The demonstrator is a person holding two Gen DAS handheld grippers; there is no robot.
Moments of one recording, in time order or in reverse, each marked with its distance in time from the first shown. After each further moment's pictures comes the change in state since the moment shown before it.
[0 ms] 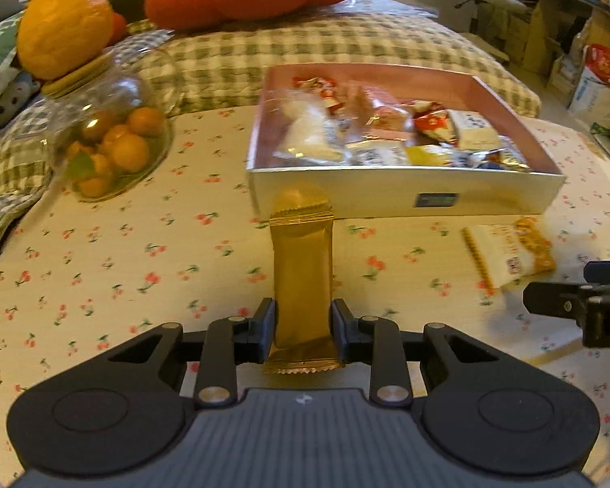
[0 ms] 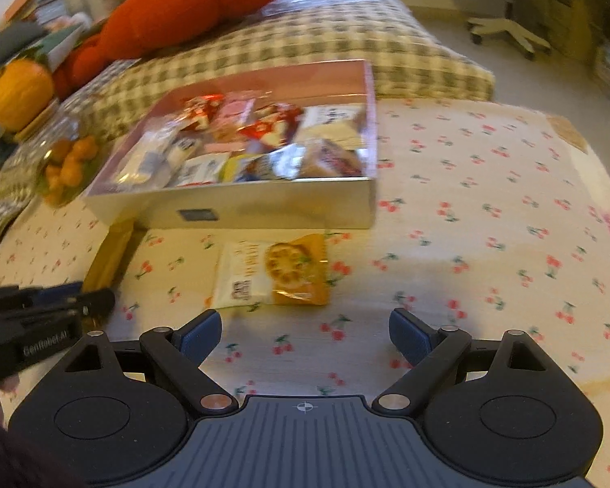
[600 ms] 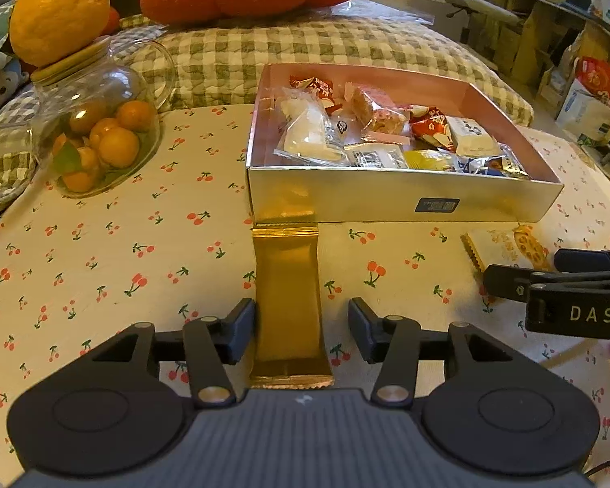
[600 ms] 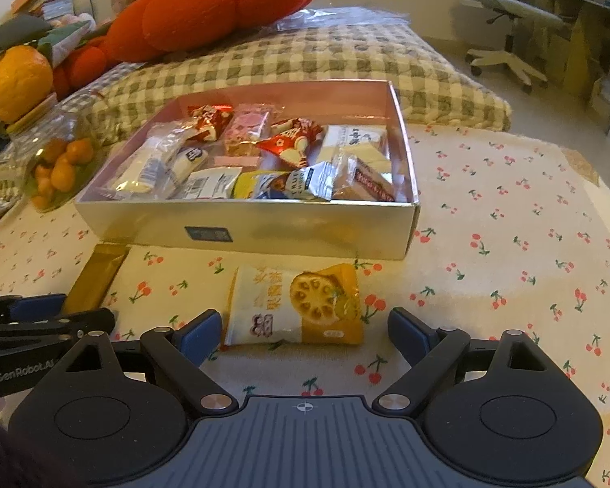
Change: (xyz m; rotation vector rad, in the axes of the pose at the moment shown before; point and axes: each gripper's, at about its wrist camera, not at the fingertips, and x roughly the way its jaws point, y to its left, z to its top) left arm 0.013 0.004 0.005 -0.021 -0.018 -0.067; right arm 0.021 0.018 0.003 -0.020 -0.093 -0.068
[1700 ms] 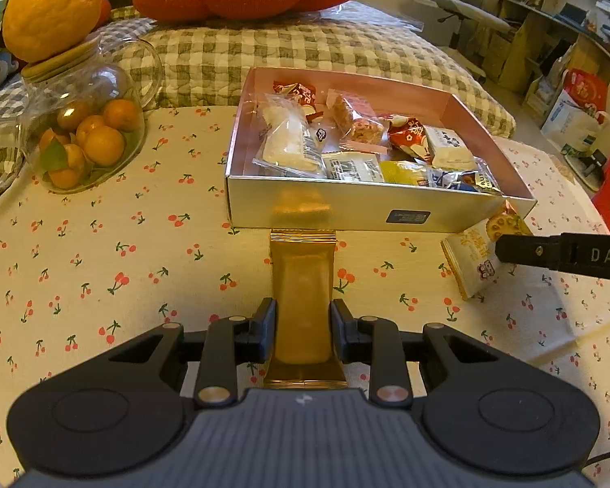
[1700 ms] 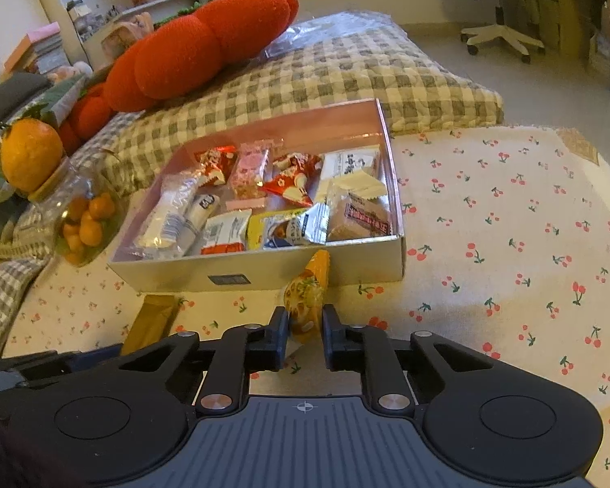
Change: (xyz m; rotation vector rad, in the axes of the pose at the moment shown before) left arm -0.007 -0.003 0.007 -0.035 0.018 -0.067; right arm -0.028 -0.020 0.022 0.143 -0.012 0.120
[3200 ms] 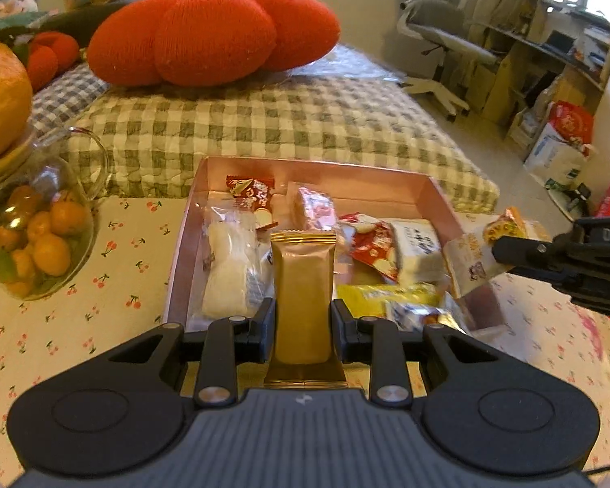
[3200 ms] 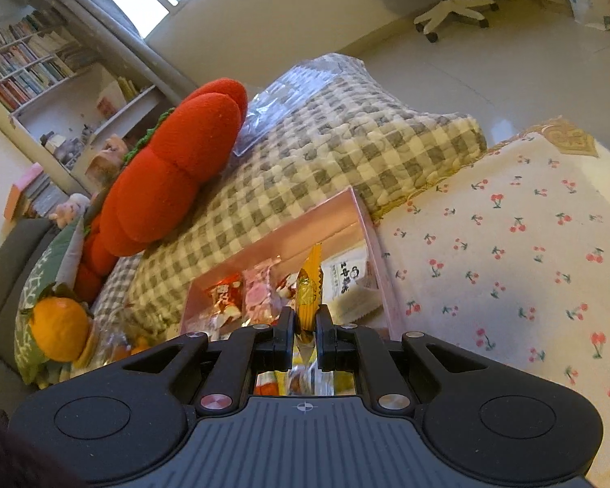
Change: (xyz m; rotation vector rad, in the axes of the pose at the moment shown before) left arm 0.026 -0.024 0.083 -0.008 -0.075 -0.054; right arm 0.005 -0.053 0.078 0.346 -0.096 0.128
